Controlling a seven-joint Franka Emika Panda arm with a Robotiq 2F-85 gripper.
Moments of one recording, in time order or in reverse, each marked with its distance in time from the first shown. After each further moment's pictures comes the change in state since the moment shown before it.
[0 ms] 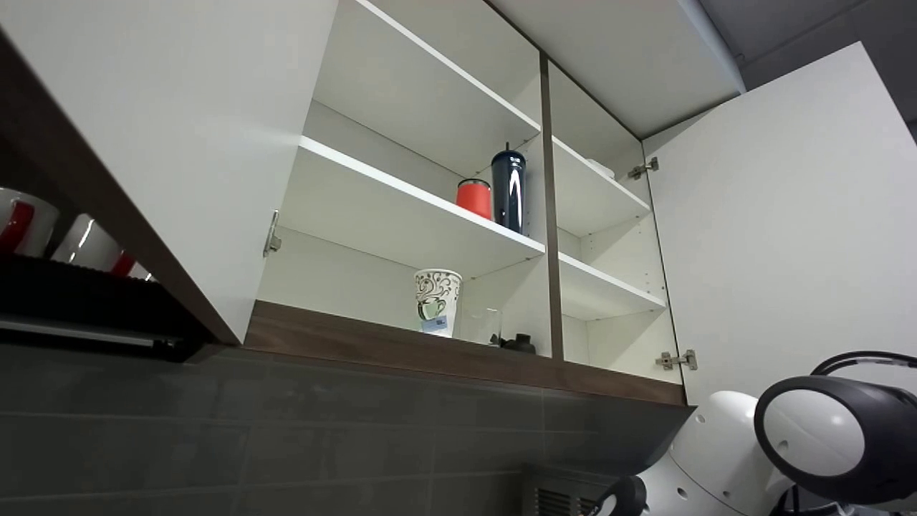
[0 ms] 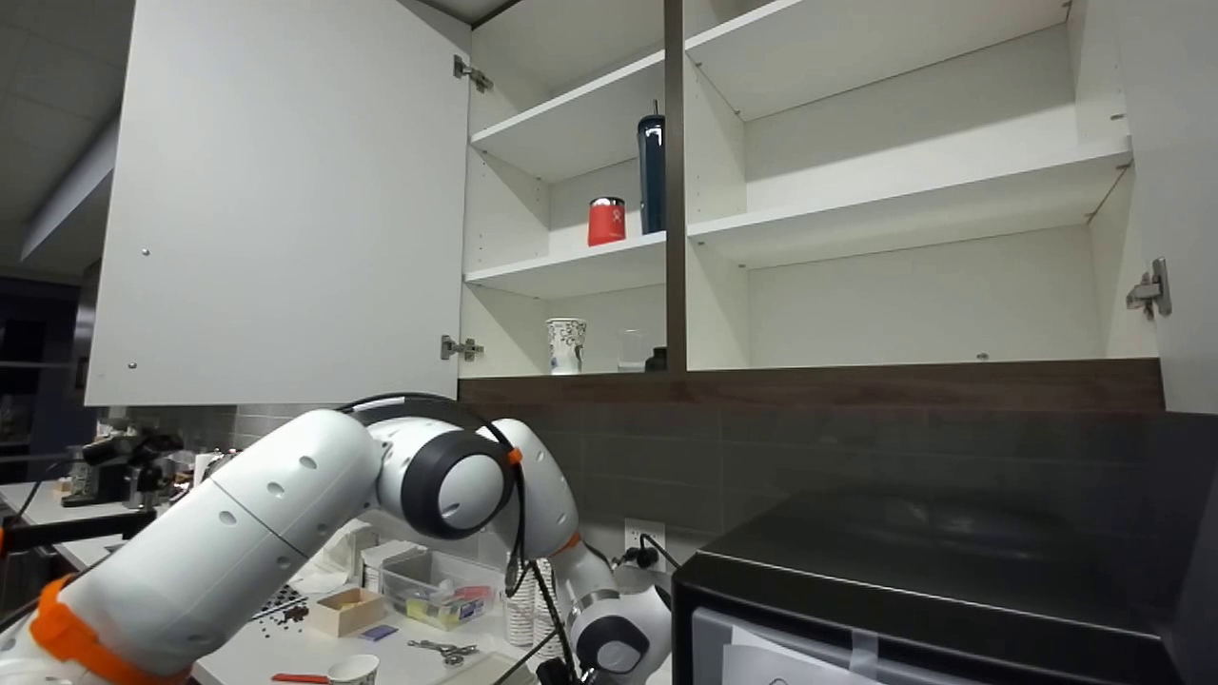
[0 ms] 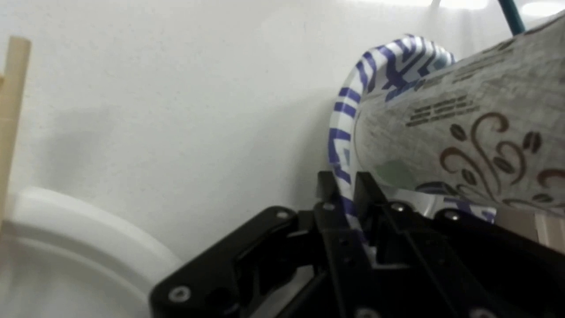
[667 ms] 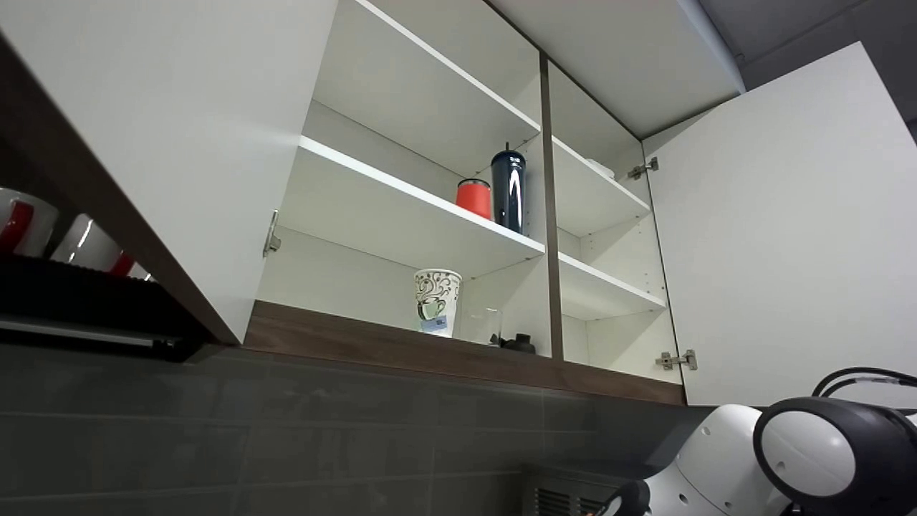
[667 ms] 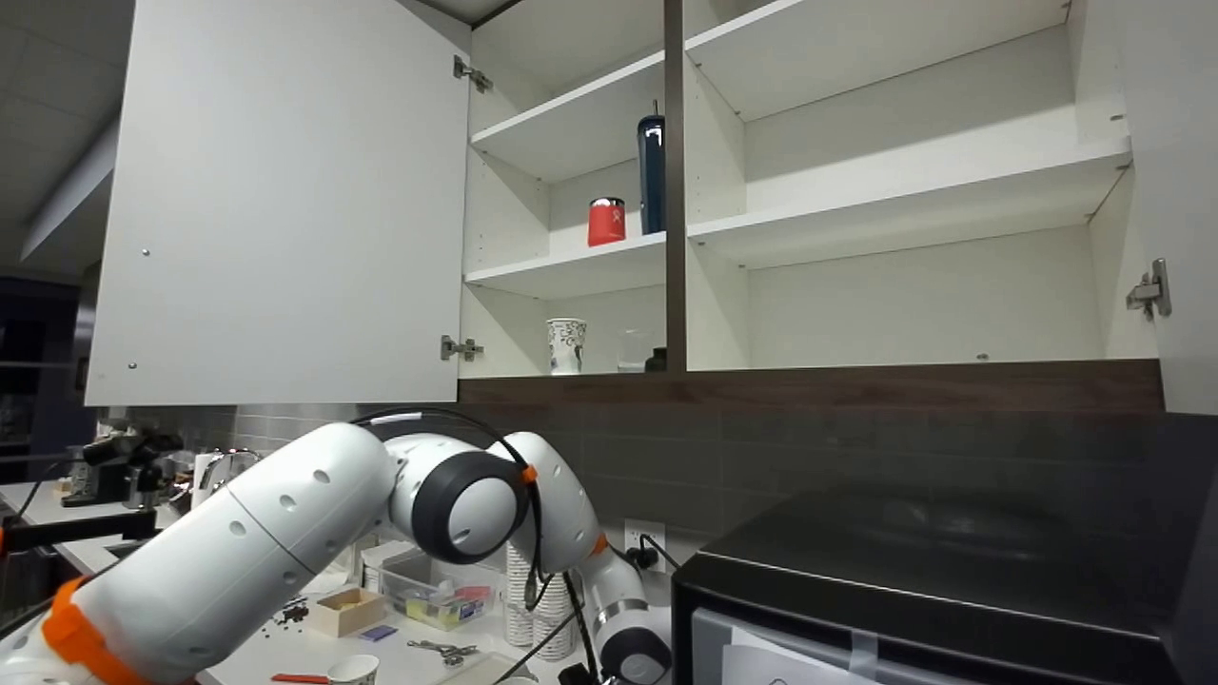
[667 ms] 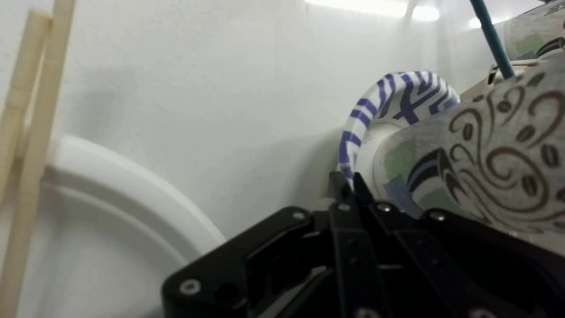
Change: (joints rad) arm -0.058 0.062 0.006 0.098 0.053 -0.097 -0.089
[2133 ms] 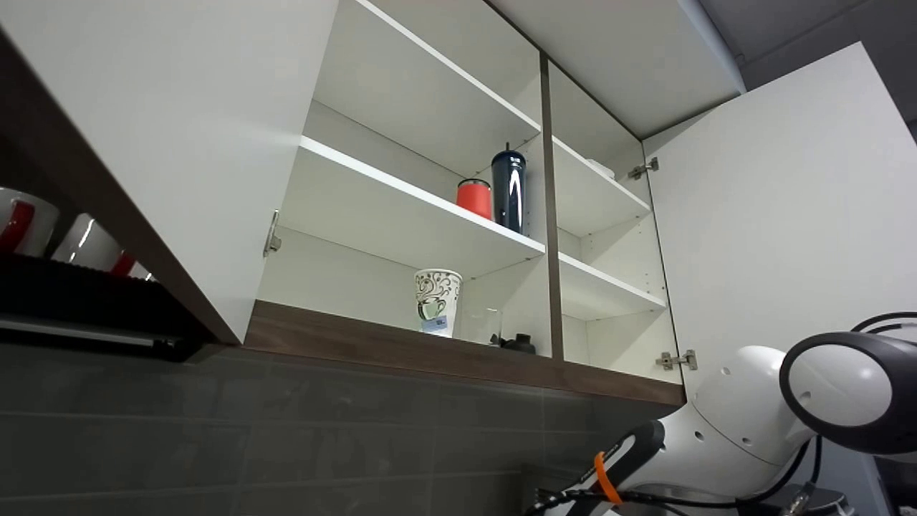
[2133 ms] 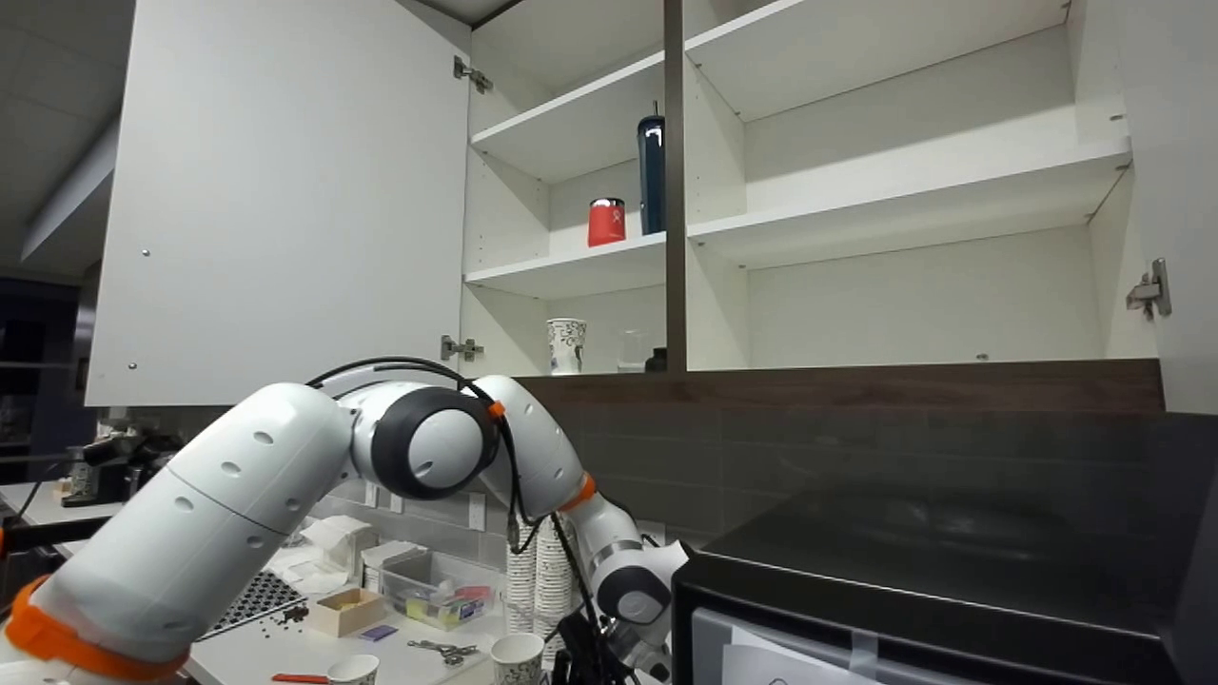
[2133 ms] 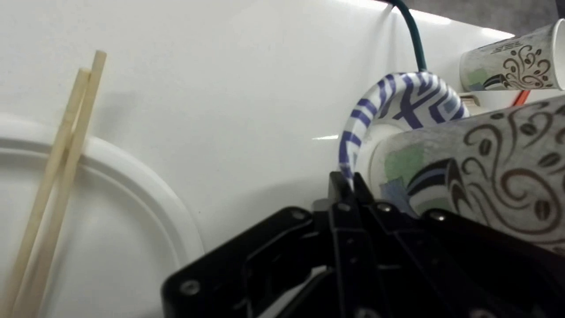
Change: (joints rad) arm 0.000 -0.218 -0.024 -0.129 -0.004 -0.038 -0.057
